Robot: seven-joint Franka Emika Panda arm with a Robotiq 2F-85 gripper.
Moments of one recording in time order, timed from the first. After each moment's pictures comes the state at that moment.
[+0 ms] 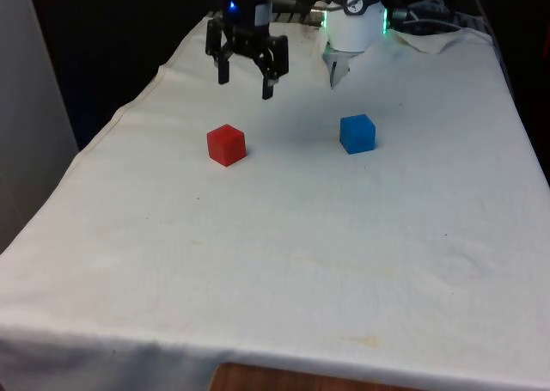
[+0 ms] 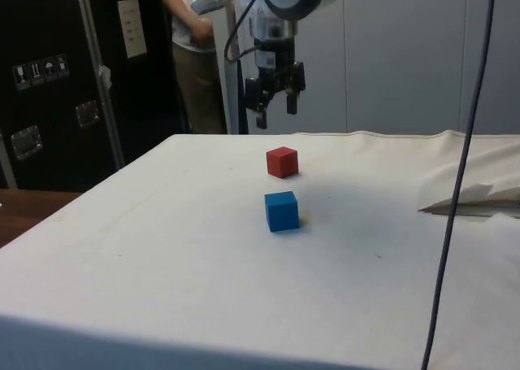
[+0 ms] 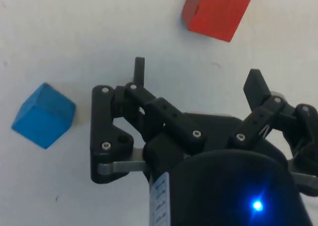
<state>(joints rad) 0.08 0.17 -0.36 -2.33 -0.05 2.61 0.18</state>
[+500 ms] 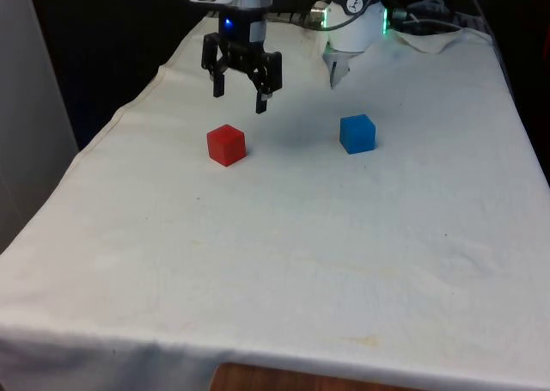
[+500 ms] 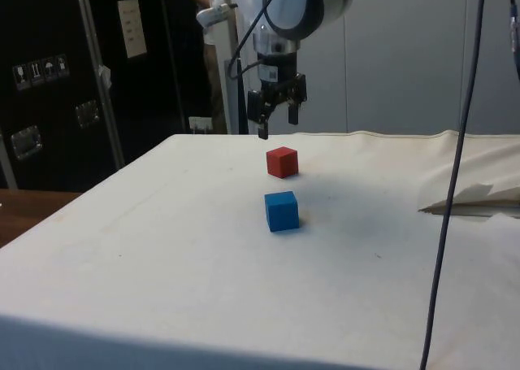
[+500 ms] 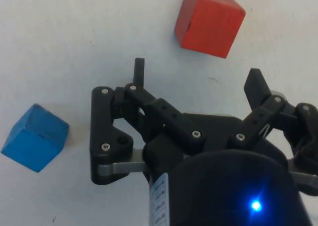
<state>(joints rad) 0.08 0.24 -0.37 -2.34 -0.02 2.70 0.17</state>
